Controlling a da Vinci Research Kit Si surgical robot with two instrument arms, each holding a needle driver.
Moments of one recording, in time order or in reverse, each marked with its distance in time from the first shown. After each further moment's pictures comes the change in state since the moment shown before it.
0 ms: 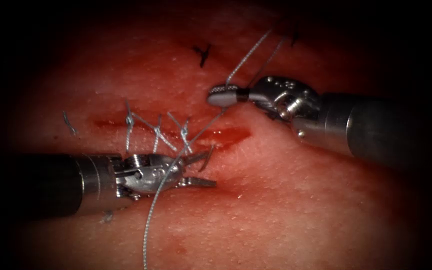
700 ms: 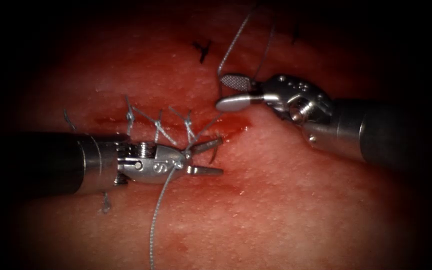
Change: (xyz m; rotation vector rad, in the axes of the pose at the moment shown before) right arm 0.000 0.000 -0.002 0.021 0.099 -0.060; left arm 0.003 -0.003 0.002 0.021 0.225 0.329
